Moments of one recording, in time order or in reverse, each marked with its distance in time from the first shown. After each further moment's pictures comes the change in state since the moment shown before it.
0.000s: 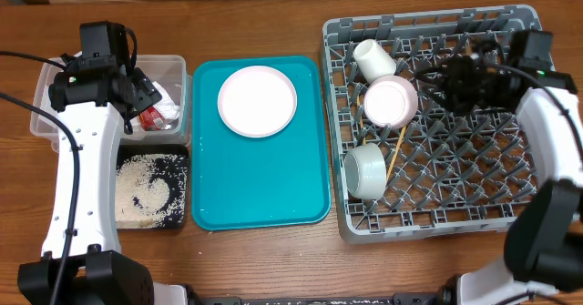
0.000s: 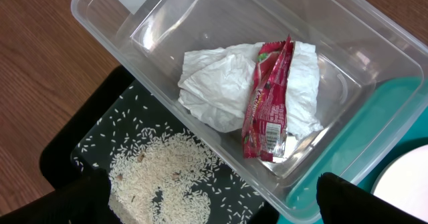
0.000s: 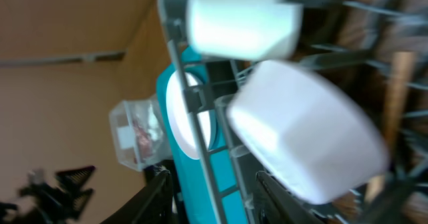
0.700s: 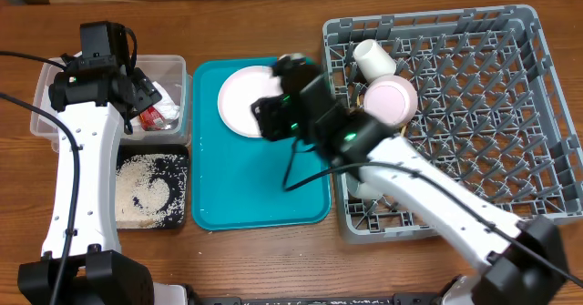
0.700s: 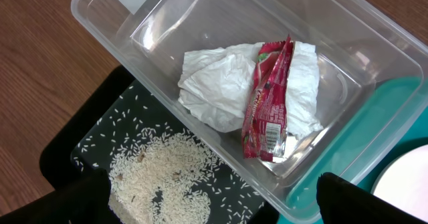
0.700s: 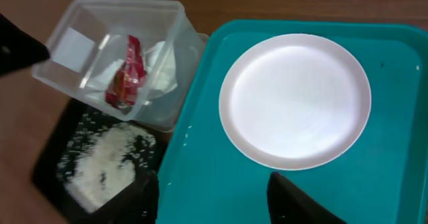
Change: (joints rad) left arm 0.000 0.000 0.000 0.000 0.000 0.000; right arm 0.956 -0.049 0.019 0.314 0.846 0.071
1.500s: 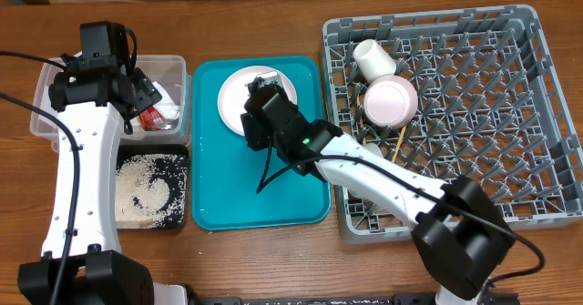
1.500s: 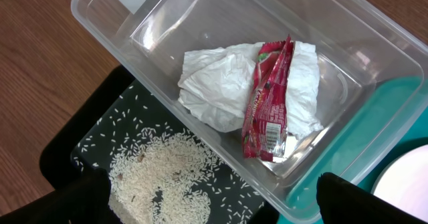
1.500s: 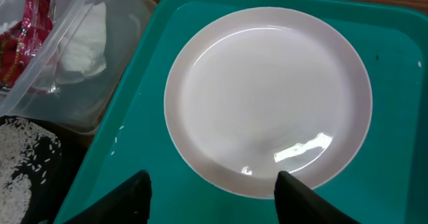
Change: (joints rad) left arm 0.000 0.000 0.000 0.000 0.000 0.000; right arm 0.042 0.233 0.000 0.126 0.155 -0.090
